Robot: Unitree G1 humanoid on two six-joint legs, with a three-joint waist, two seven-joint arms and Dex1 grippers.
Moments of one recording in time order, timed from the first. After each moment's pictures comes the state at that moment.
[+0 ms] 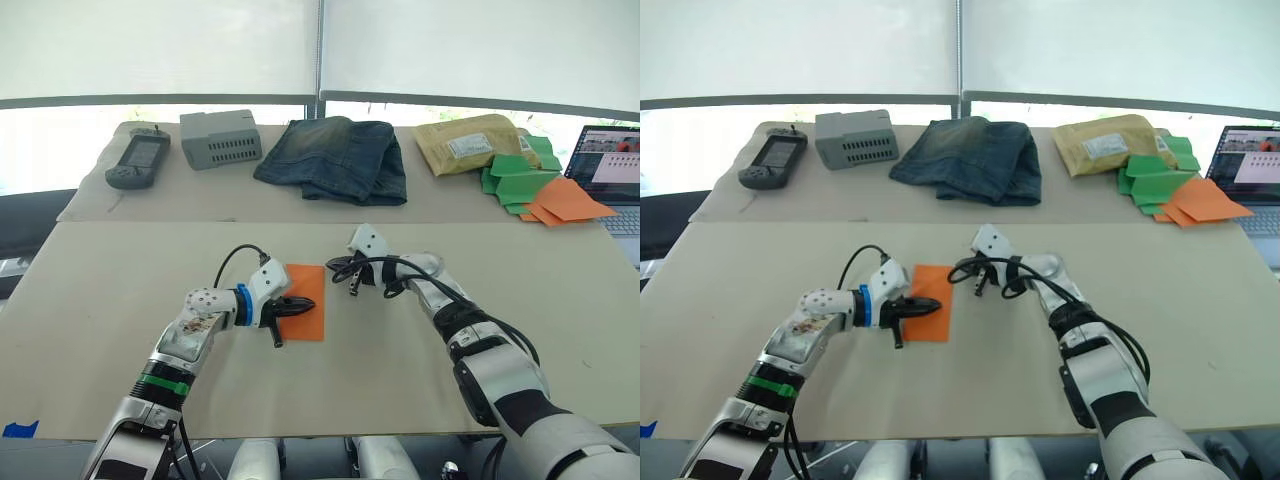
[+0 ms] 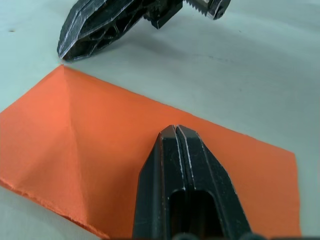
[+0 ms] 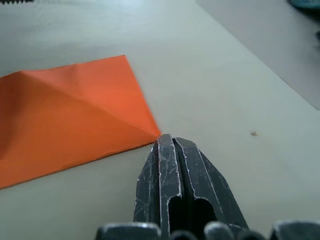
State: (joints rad) left arm -0.40 0.45 -0.19 0.16 -0.20 0.34 -1.04; right arm -0.87 -0.26 0.22 0.95 0.01 -0.23 0.91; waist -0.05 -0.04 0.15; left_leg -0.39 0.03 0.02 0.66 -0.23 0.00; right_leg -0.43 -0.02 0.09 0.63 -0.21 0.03
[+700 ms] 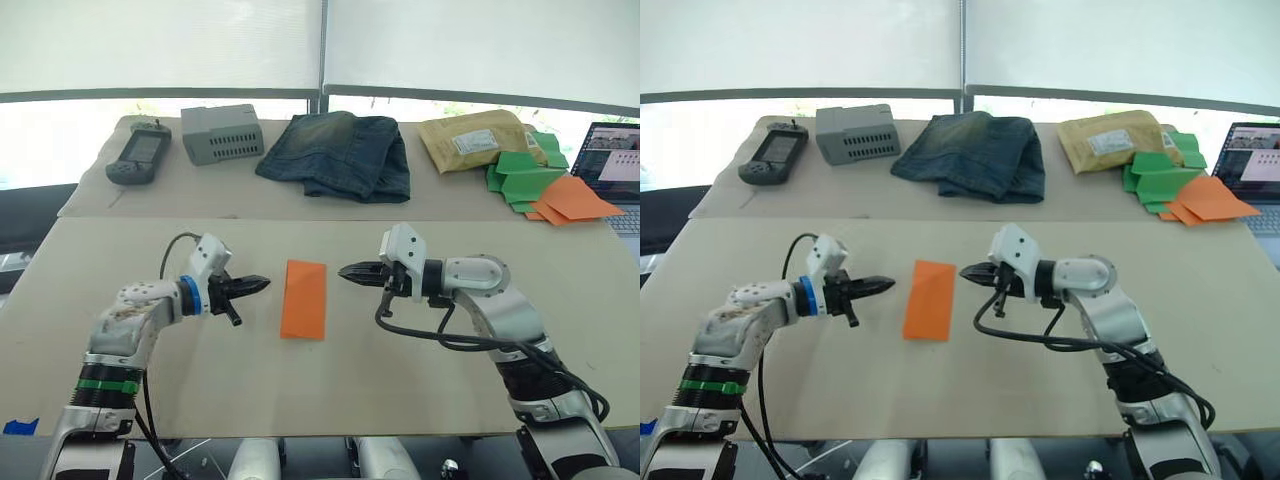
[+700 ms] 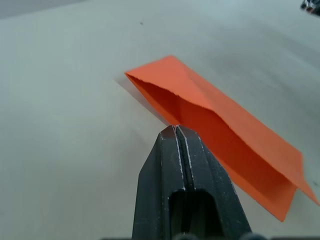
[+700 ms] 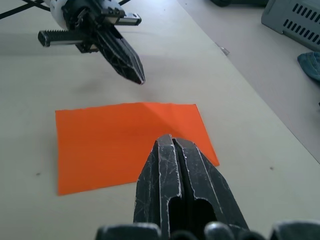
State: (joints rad) left arm -0.37 0.58 -0.01 0.09 -0.39 0.56 -1.00; right arm -0.49 -0.50 0.19 -0.16 0.18 0.39 0.99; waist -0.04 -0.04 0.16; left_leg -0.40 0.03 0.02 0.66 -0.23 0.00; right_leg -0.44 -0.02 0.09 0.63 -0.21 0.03
